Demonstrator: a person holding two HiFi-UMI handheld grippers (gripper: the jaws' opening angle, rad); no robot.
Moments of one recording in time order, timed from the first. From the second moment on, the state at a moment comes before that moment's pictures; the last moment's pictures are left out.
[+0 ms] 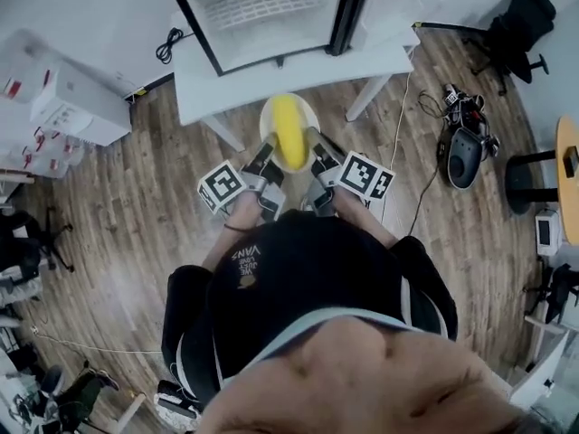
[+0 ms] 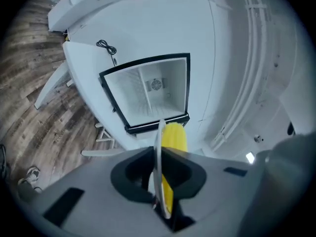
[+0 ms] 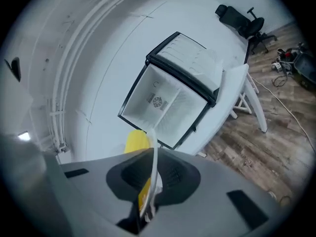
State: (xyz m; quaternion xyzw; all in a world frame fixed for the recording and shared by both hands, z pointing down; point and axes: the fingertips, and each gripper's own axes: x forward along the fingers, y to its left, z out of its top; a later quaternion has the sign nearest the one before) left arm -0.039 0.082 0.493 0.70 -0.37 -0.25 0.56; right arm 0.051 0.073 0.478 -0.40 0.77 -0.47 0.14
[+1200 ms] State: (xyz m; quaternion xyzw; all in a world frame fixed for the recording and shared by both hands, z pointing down) left arm -0.010 -0.015 0.505 0.67 -0.38 -0.27 0.57; right arm 0.077 -0.028 0.489 -0.39 0.78 -0.48 0.11
